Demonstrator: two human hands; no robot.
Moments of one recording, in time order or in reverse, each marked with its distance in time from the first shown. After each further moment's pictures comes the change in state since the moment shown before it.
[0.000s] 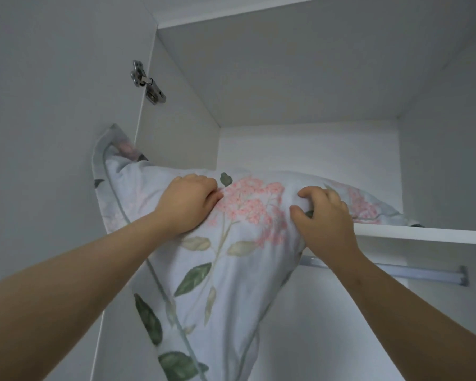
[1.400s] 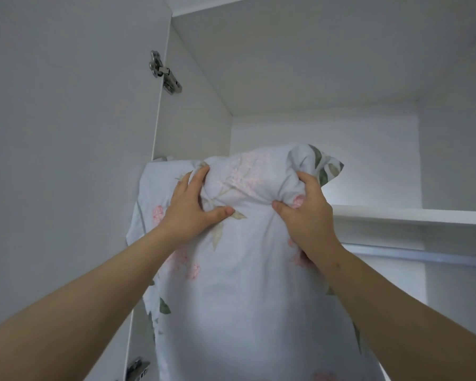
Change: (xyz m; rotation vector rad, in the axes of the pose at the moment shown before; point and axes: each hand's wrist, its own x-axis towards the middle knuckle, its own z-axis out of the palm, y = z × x) left_hand -0.055 -0.021 0.009 -0.643 -0.050 -0.461; right_hand -0.025 -0.039 0.036 0.543 -0.039 0.089
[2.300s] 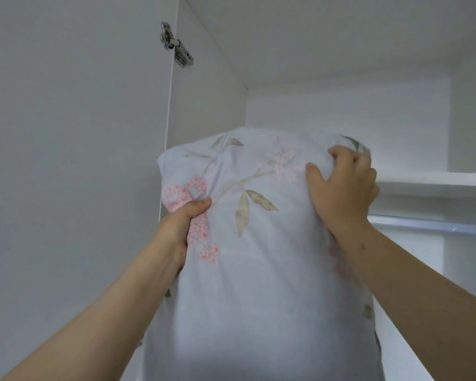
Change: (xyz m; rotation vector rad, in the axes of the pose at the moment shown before) left_hand -0.099 0.023 0.005 -1.083 0.035 -0.764; right_hand -0.025 -0.002 -0.040 -0.453 0.173 0.001
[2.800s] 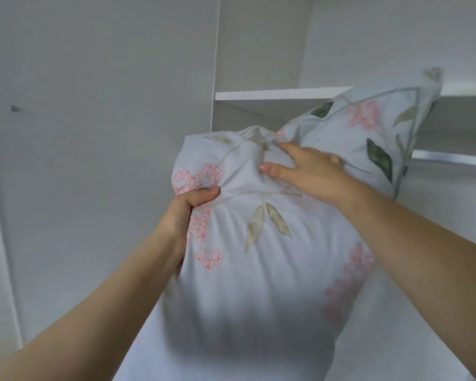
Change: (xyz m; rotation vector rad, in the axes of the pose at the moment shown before) left_hand -0.115 -0.054 -0.045 0.024 0.149 -0.028; right_hand -0.075 0.003 0.032 -0.061 -0.897 -0.373
